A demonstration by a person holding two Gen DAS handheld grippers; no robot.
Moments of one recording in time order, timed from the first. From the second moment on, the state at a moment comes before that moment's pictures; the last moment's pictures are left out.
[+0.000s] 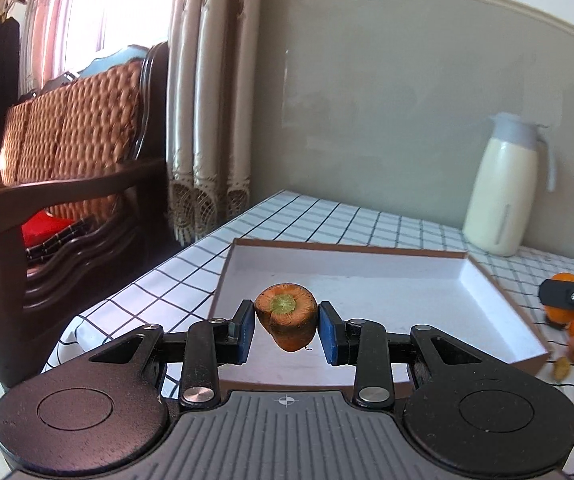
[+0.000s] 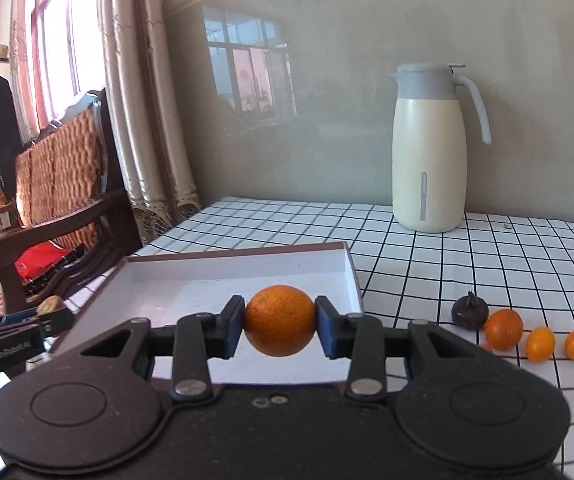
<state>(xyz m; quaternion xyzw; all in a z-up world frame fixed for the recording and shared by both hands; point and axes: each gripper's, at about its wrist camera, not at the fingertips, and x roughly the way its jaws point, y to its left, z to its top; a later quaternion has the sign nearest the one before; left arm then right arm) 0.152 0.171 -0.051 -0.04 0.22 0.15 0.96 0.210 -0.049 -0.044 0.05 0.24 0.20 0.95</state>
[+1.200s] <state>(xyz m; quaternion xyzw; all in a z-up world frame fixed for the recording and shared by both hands) 0.173 0.172 -0.042 -0.04 0.19 0.22 0.96 0.232 -0.047 -0.052 0.06 0.21 0.17 0.96</state>
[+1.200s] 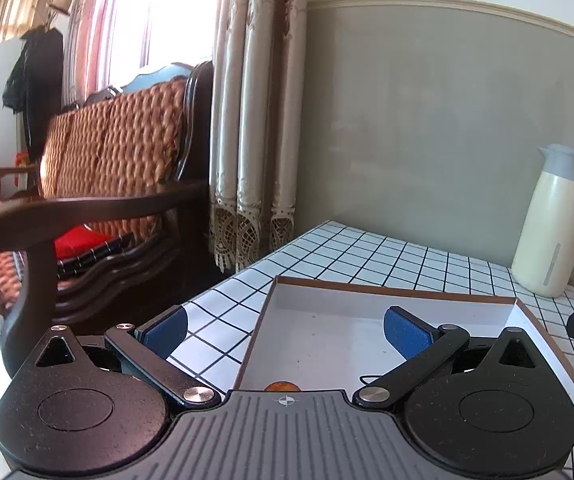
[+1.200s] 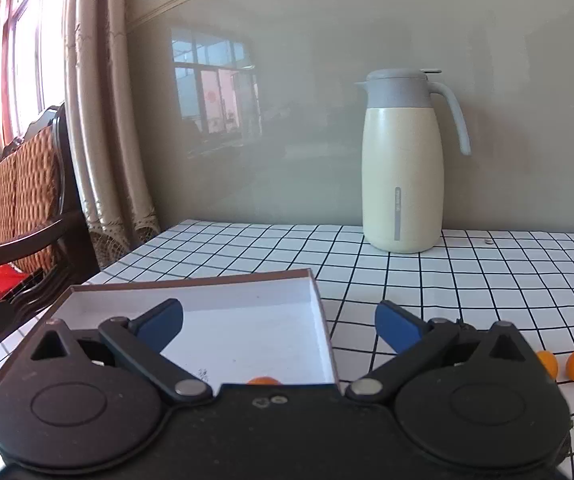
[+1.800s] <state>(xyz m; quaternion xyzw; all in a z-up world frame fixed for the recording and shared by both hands) 0.121 0.095 -0.030 0.00 0.20 0.12 0.97 0.158 -0.141 -0.052 0.09 0.23 0.12 0.96</state>
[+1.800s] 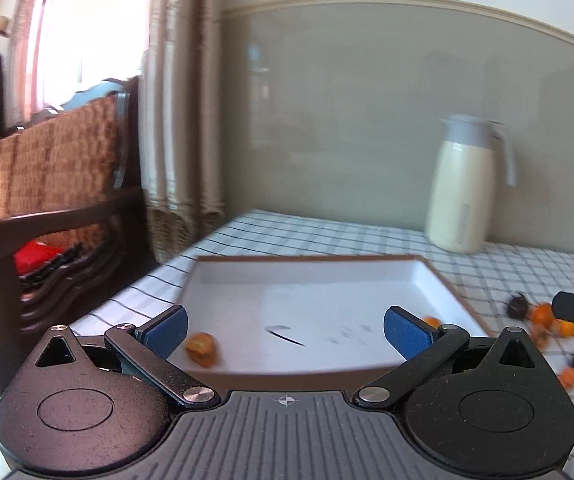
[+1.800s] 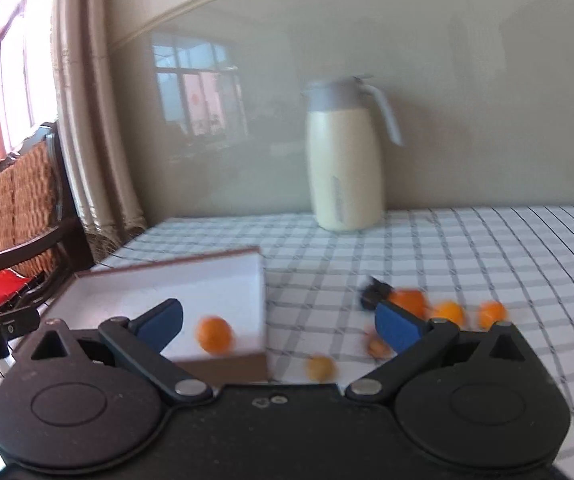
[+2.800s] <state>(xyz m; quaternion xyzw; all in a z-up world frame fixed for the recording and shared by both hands) 0.128 -0.078 -0.085 0.05 0.27 -0.07 0.96 0.120 -0.247 -0.099 0.13 0.27 0.03 0.95</state>
